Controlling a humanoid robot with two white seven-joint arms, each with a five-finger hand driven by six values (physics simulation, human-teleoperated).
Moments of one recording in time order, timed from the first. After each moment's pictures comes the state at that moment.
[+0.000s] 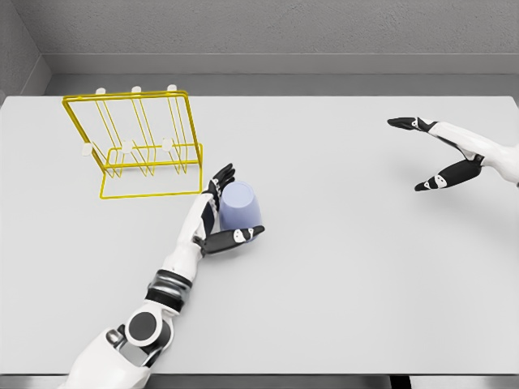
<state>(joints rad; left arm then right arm) -0.06 0.25 -0.64 -1.58 0.31 -0.20 0.28 -0.56 -0.79 0.51 -1.12 -0.24 -0.55 0.61</state>
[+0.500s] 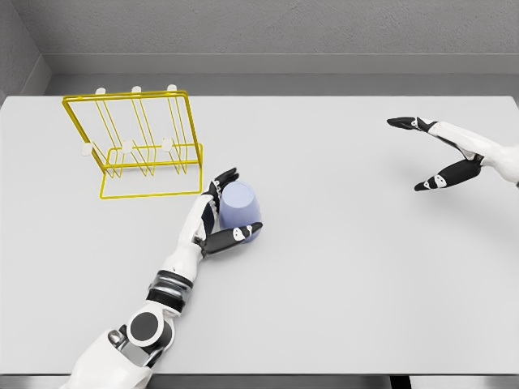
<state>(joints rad) -0.06 0.24 -0.64 -1.57 0.31 -0.20 0.29 -0.56 -0.79 0.51 -1.12 -0.24 -0.55 0.61</state>
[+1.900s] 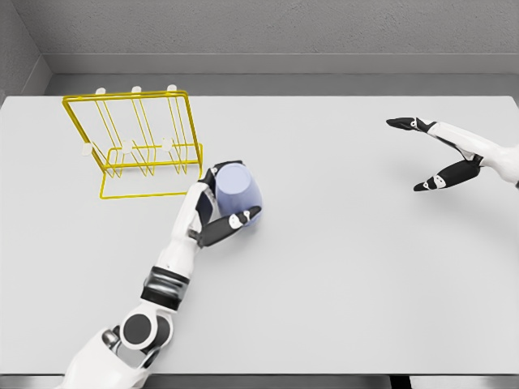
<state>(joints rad) -0.04 0.25 -0.61 -1.67 0.28 -0.28 0.29 -0.55 -0.79 0.51 -1.12 -0.24 -0.55 0.61</state>
